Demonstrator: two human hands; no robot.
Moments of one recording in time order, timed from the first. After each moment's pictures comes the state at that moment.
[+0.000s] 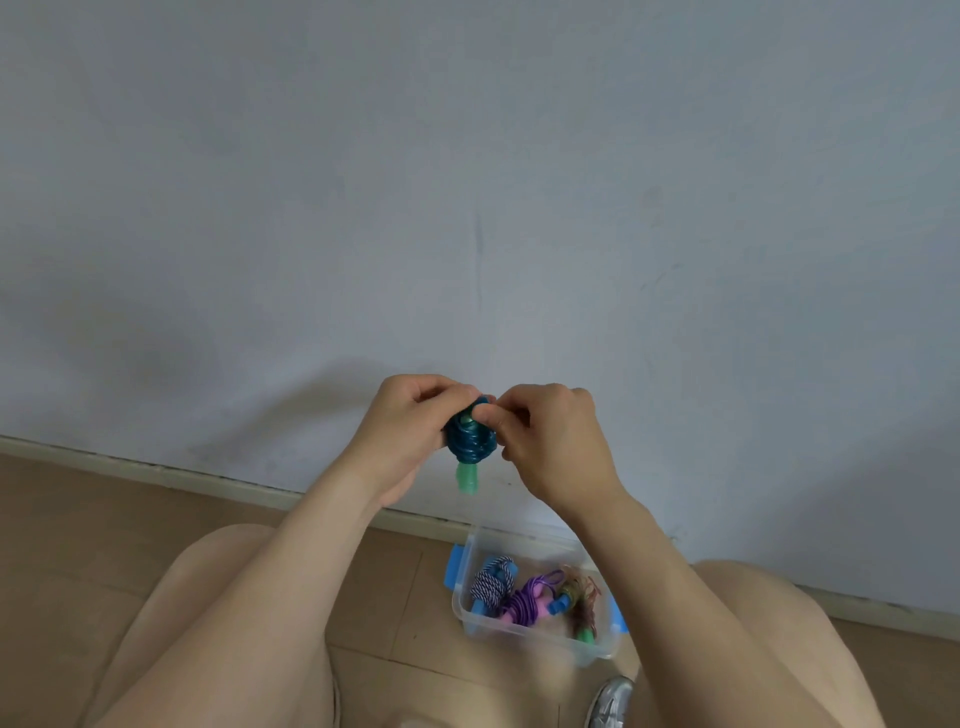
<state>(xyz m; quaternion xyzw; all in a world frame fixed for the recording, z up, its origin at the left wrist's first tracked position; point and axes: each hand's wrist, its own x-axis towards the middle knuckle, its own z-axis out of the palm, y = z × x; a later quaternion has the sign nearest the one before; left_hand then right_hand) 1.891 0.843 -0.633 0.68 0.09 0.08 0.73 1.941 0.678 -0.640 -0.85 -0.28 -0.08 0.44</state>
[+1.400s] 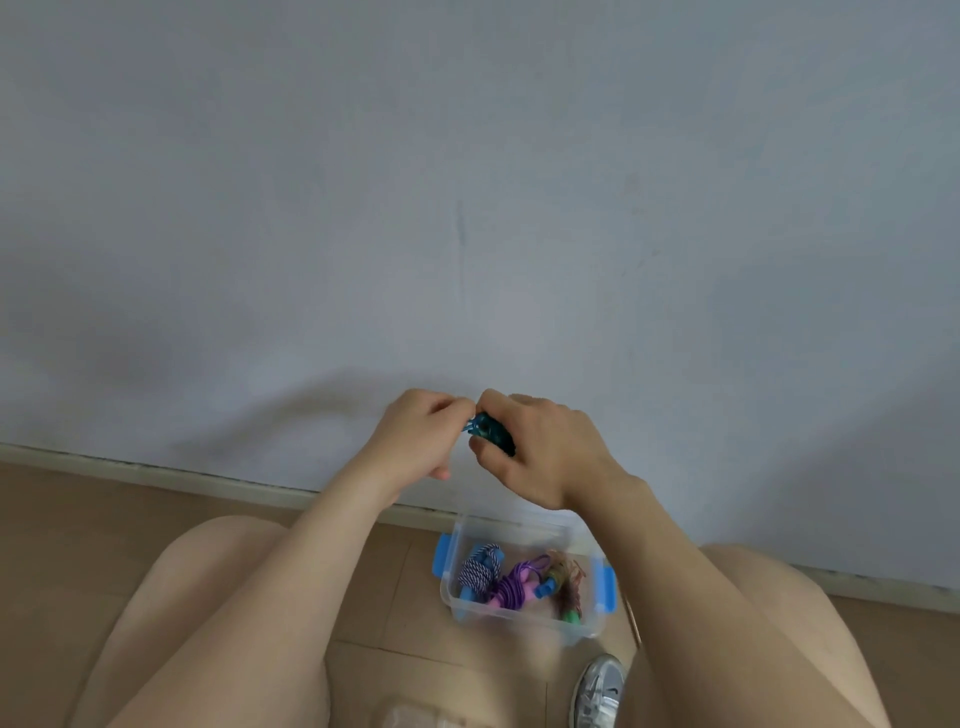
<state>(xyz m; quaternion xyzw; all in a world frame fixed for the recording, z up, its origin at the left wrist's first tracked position) 1.891 0.829 -0.641 0.83 0.13 0.01 0.54 1.949 0.656 -0.659 -0.90 -0.39 -0.06 0.18</state>
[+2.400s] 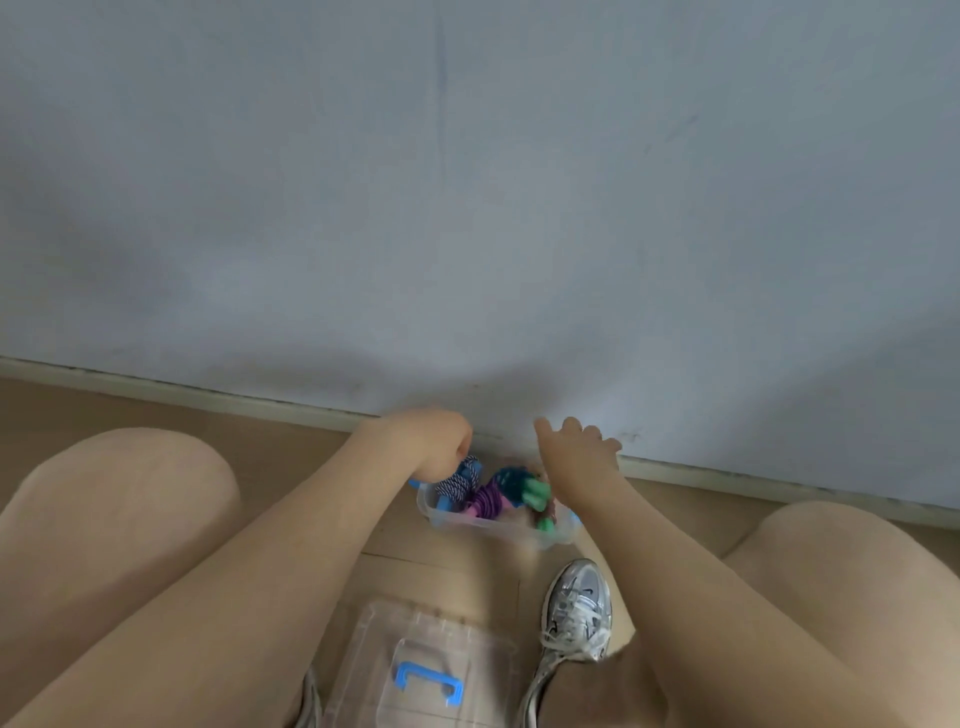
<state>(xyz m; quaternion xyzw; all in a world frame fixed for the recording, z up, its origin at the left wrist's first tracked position) 1.933 0.817 -0.789 0.95 -0.07 -0.29 0.08 1.964 0.602 -0.816 -0.96 -0.16 0.19 -0.12</state>
